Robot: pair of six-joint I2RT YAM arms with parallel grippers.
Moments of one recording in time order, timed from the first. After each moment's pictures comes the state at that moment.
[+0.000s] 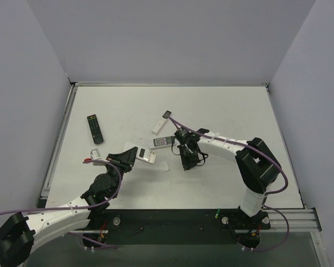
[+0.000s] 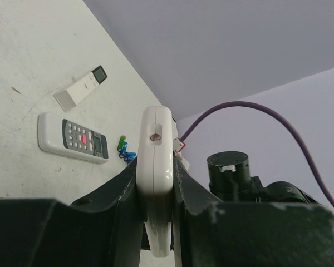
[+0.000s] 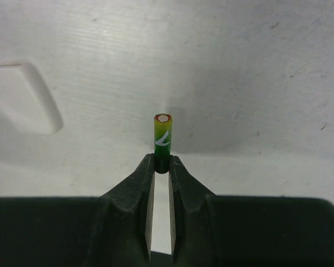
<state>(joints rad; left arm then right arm) -0.90 0.68 0.04 0.75 -0.70 -1.12 0.73 1.73 1.09 -0.68 0.00 0.55</state>
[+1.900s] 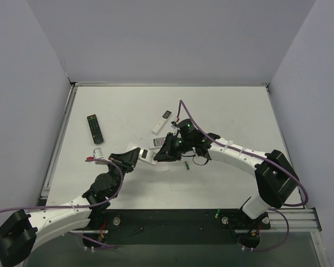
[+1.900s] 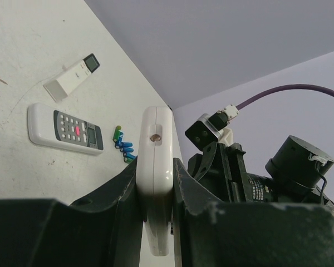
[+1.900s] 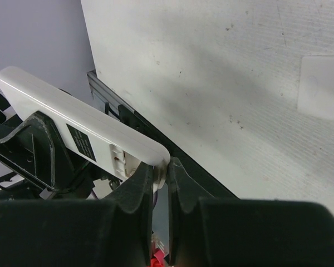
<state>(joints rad) -0.89 0.73 0.04 0.79 -0.64 -1.13 0.77 1.56 0.98 -0.16 -0.46 1.02</state>
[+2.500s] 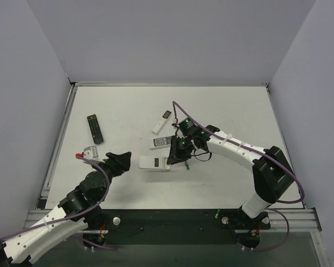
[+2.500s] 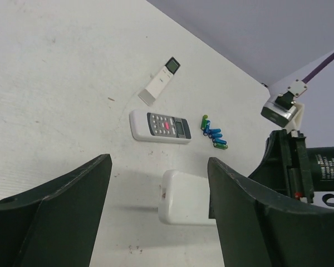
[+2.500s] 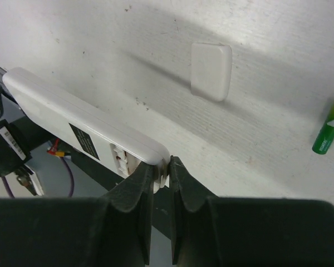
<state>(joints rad) -0.90 0.29 0.24 -0.11 -0.70 -0.85 0.71 1.59 1.07 -0.50 -0.37 0.68</state>
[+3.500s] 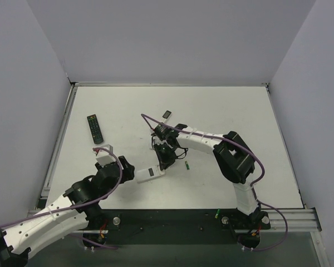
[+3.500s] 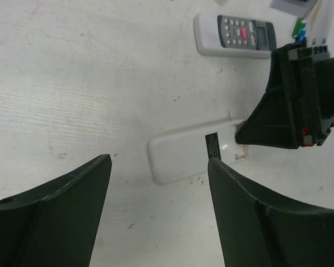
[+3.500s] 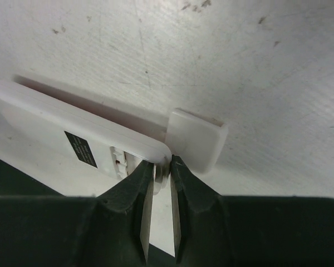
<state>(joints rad) -0.90 0.51 0.43 -0.55 -0.59 -0.88 0.84 2.03 1.41 -0.68 -0.23 0.43</state>
